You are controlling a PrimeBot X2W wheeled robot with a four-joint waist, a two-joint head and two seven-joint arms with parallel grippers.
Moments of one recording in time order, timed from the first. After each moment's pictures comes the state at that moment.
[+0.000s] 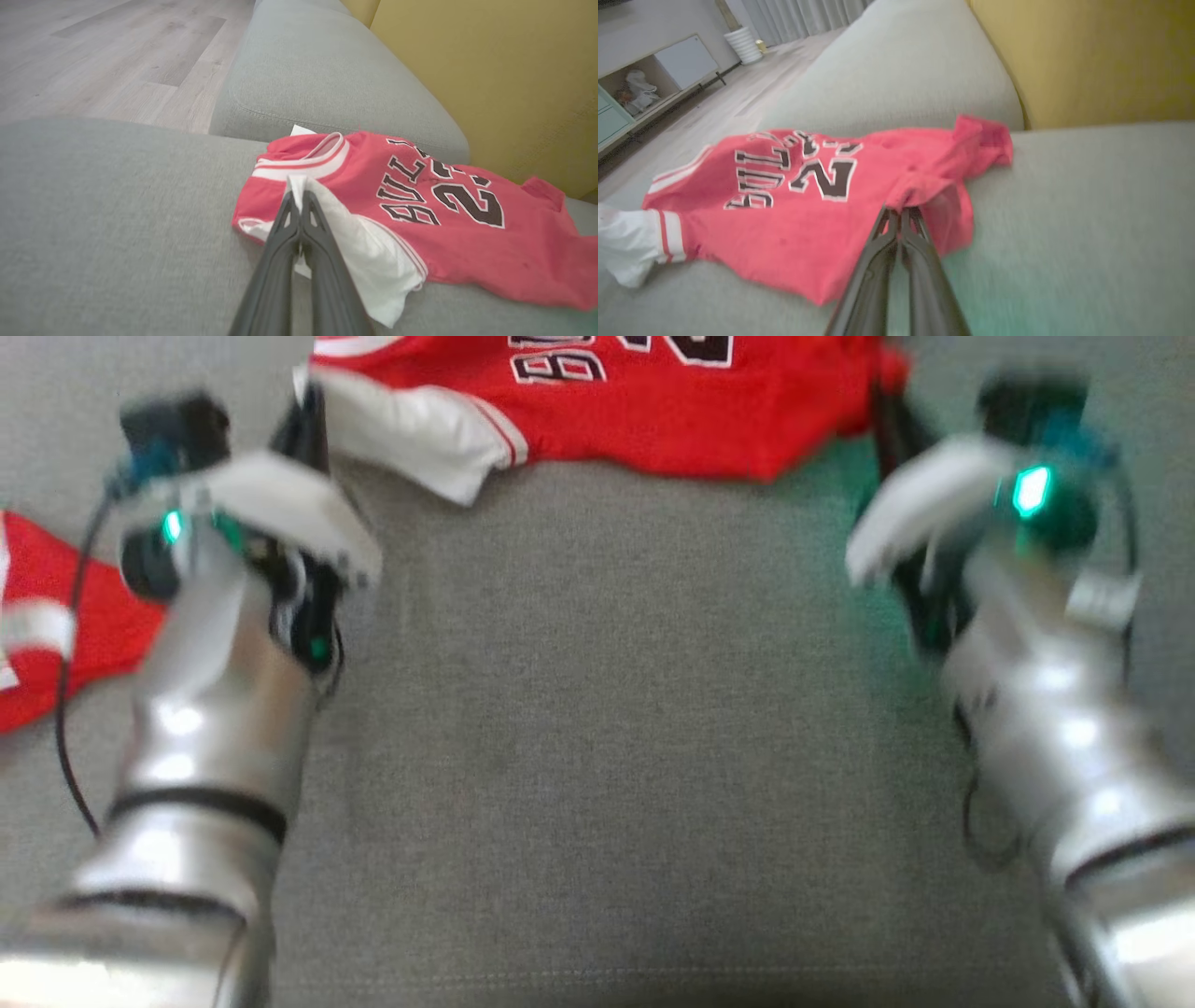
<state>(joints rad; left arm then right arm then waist) -0.98 0.05 -0.20 1.14 -0.39 -0.10 -0.26 -1.03 -0.09 0.39 1.20 0.48 0.12 -0.21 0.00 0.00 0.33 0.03</state>
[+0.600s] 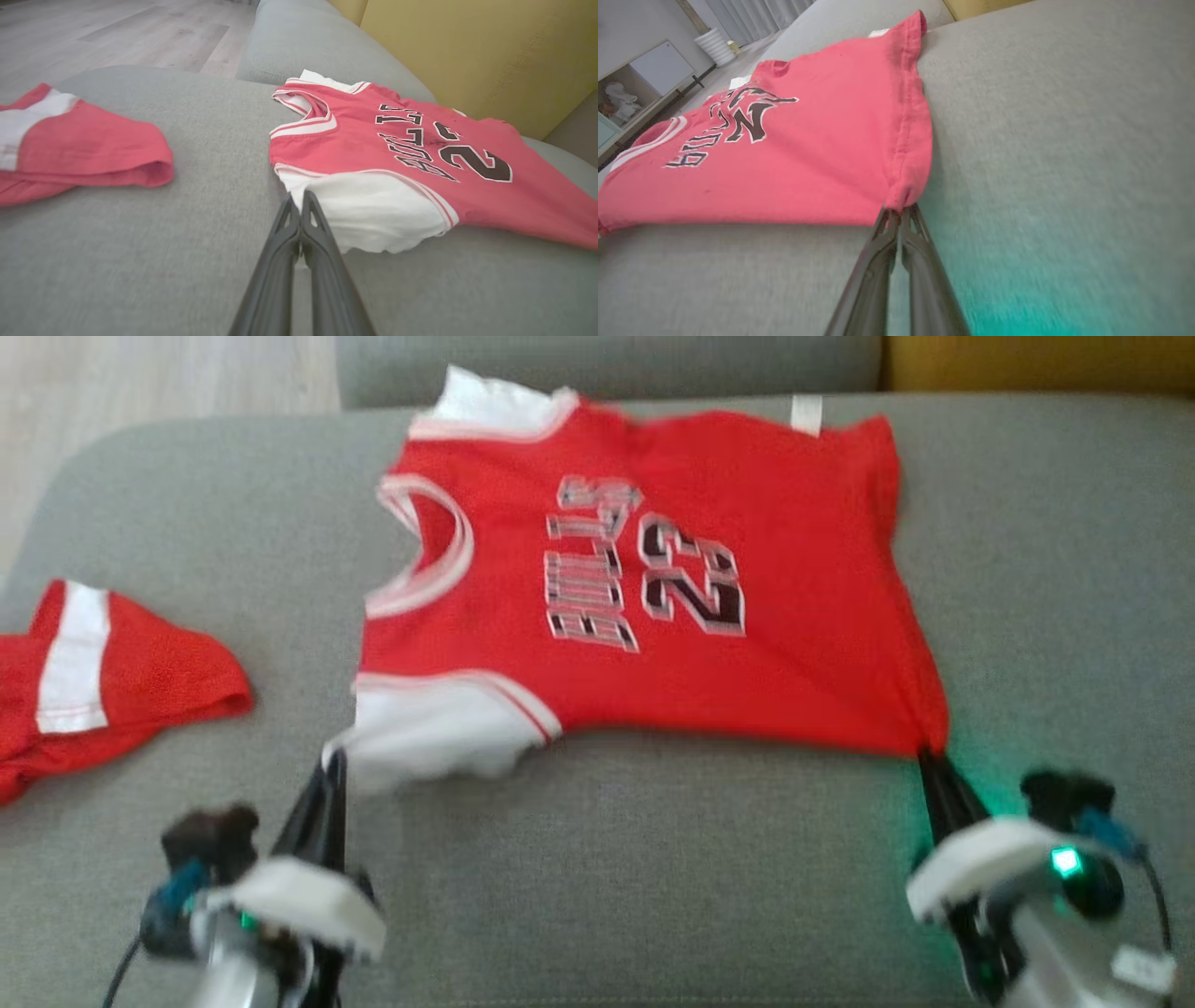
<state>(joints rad) -0.12 0.12 -0.17 0.39 -0.34 -0.05 -0.21 -0.34 -0.19 0.30 0.83 0.55 0.12 -0.25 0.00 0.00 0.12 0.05</state>
